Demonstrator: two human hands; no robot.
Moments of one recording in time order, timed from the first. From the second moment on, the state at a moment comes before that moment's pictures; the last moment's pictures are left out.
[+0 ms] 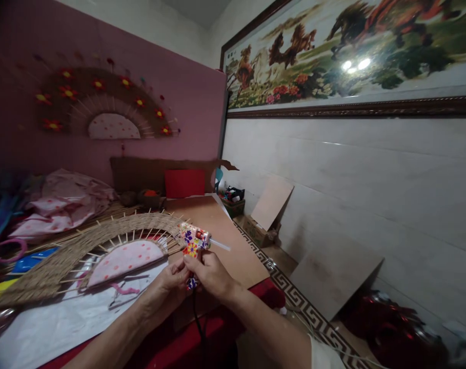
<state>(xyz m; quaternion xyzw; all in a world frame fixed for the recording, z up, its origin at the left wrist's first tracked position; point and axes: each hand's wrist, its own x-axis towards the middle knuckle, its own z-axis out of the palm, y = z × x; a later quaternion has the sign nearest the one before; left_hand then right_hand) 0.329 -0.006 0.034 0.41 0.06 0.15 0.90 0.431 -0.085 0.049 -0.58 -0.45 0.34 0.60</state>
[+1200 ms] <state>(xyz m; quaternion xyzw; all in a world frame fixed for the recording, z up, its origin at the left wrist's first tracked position) 0.312 0.016 0.047 0.60 0.22 0.40 0.65 0.447 -0.072 0.057 -0.36 -0.25 0.60 0.67</state>
